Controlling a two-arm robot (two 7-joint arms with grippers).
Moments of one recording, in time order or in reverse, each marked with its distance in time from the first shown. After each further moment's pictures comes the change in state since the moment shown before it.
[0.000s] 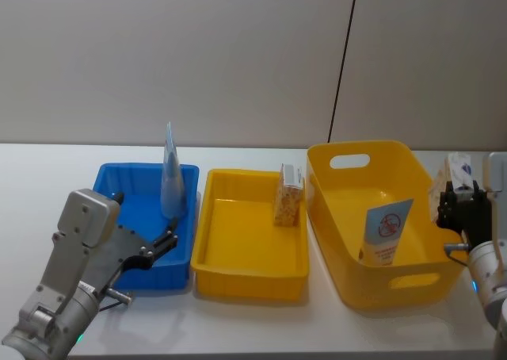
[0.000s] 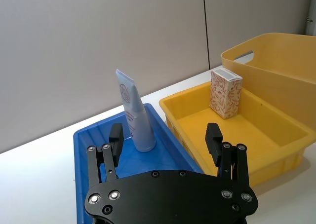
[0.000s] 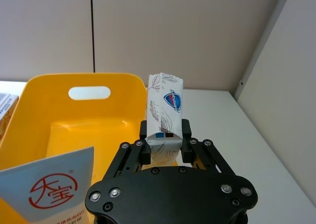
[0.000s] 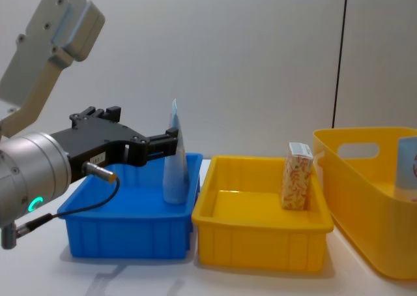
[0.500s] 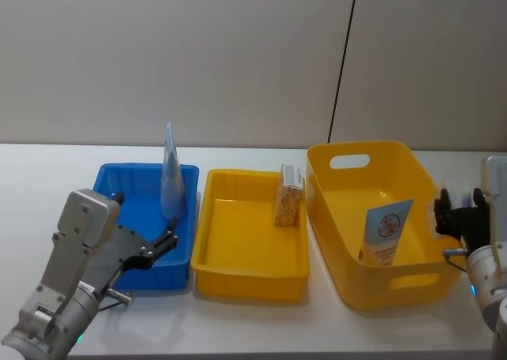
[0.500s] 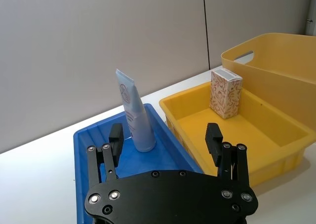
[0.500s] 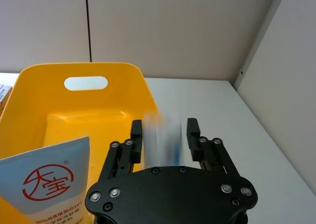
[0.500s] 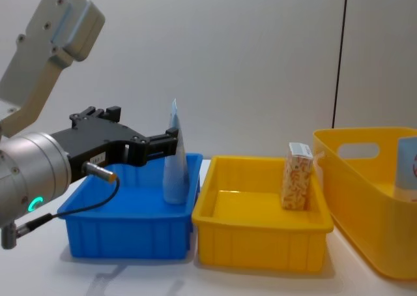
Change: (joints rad) left arm 0.000 0.000 0.000 0.000 0.000 0.000 0.000; right arm 0.001 -0.014 0.009 0.009 -0.002 0.032 -0.004
